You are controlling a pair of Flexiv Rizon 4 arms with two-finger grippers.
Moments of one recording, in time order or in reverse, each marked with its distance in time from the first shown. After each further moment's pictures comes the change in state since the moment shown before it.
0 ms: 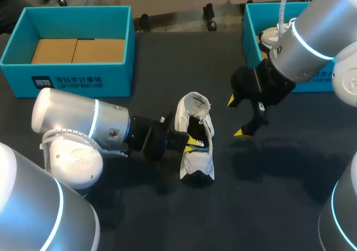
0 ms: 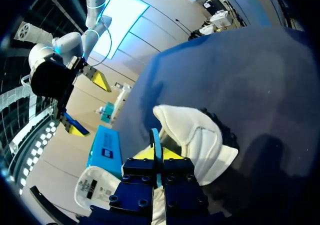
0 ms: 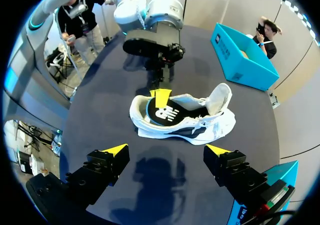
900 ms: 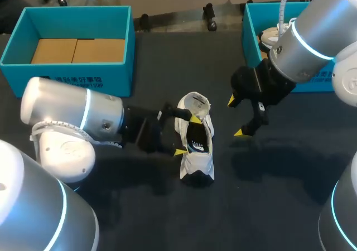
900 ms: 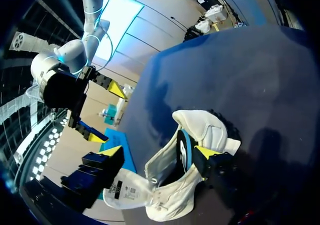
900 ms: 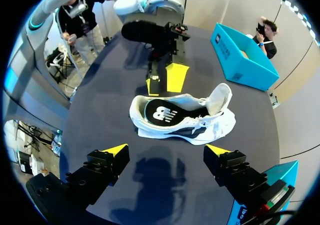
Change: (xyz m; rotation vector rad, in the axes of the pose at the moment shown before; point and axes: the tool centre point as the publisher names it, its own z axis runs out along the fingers) left arm -0.029 -0.013 -0.028 -0.014 -0.014 0.082; right arm 0.000 0.000 0.000 0.000 0.000 0.000
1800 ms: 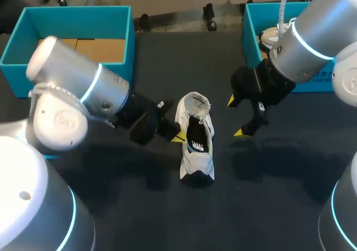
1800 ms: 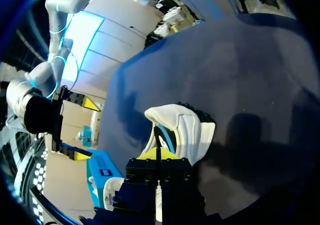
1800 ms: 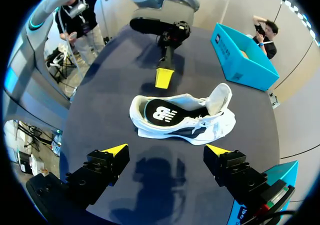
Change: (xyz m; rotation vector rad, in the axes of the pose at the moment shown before) left arm 0.010 0.007 -0.012 0.082 0.284 0.240; right arm 0.000 0.000 0.000 0.000 0.000 0.000
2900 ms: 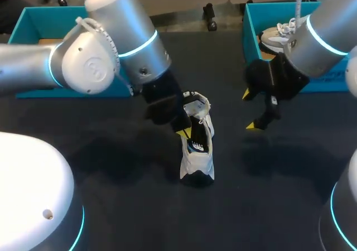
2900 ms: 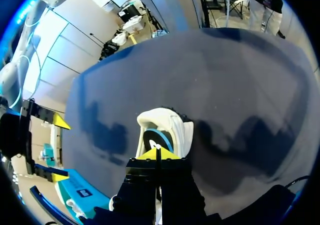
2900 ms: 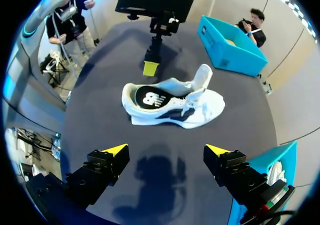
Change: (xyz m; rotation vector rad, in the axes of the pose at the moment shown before) left arm -0.013 -0.003 0.002 0.079 0.433 0.074; right arm -0.012 -0.034 -0.025 0.038 -0.044 0.092
